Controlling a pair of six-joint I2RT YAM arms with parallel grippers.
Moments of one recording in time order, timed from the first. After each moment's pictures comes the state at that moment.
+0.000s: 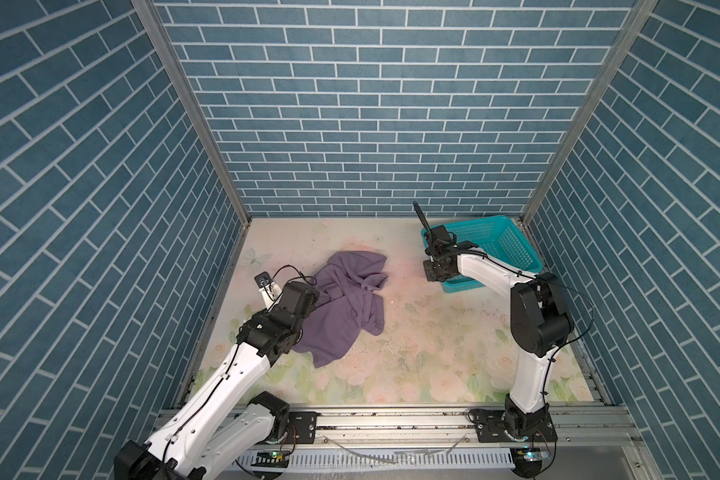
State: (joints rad) left arm -0.46 0.90 0.77 -0.75 -0.63 -0.85; right arm 0.47 1.93 1.46 -0.67 0.22 0.17
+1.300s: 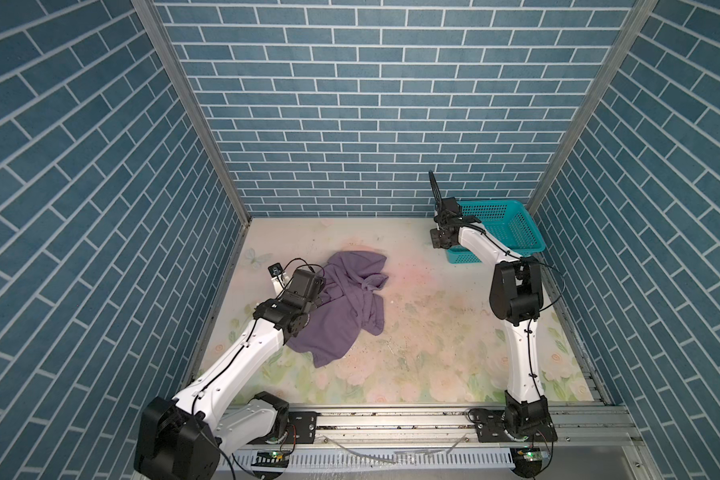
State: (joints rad) left arm -0.41 1.13 0.82 -0.68 -0.55 -0.77; right arm 0.35 2.29 2.02 -0.69 0.20 0.02
